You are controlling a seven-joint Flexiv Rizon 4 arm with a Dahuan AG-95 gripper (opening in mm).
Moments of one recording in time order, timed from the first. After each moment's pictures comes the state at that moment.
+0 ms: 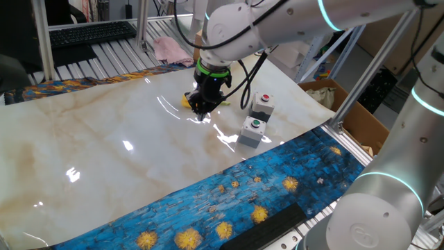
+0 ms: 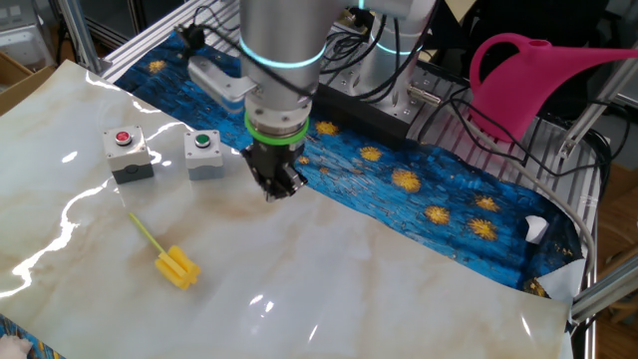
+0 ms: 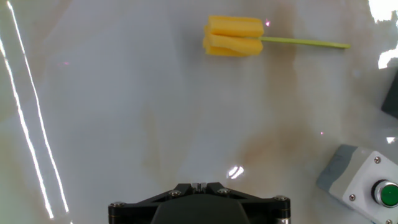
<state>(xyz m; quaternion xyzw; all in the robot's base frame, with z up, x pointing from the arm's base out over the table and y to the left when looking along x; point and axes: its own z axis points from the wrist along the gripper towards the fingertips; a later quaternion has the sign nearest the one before) 0.525 -0.008 0.112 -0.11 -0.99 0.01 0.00</state>
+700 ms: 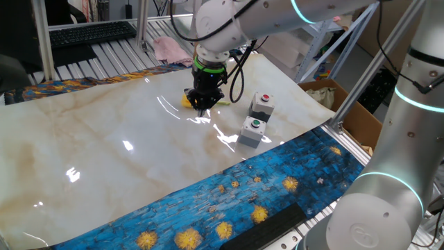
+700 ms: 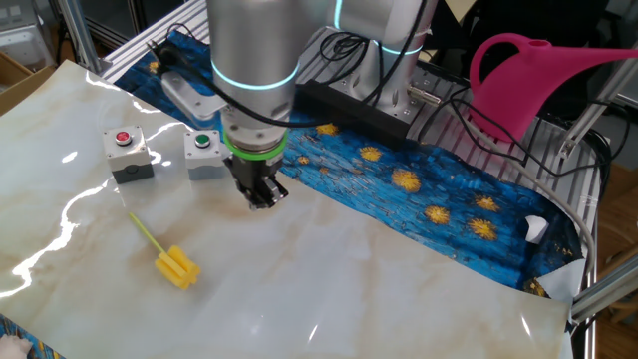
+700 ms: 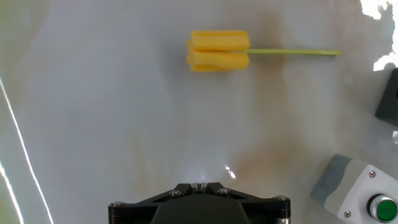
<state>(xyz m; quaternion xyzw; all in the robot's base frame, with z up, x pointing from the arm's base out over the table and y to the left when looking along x) 0.551 -0.034 0.101 -0.16 -0.99 0.01 0.02</state>
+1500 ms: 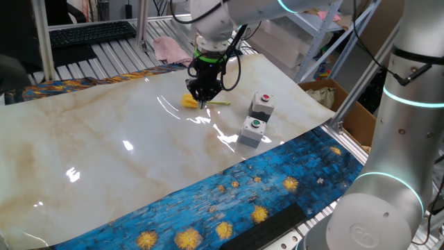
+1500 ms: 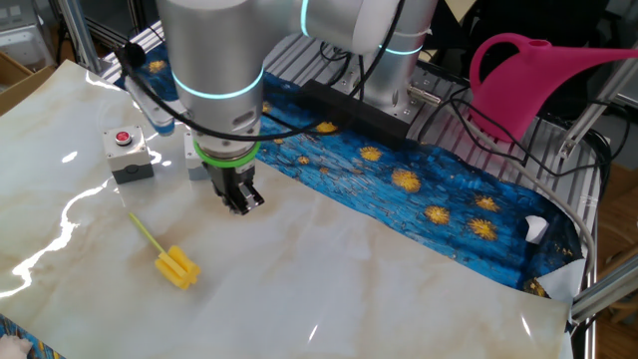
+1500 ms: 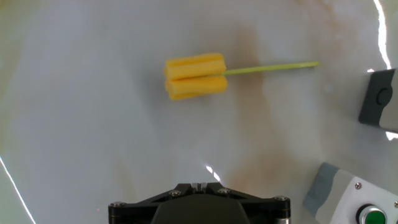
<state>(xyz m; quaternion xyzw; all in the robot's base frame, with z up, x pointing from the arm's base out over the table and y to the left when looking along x) 0.580 -0.051 0.100 -0.20 -0.98 0.02 0.03</state>
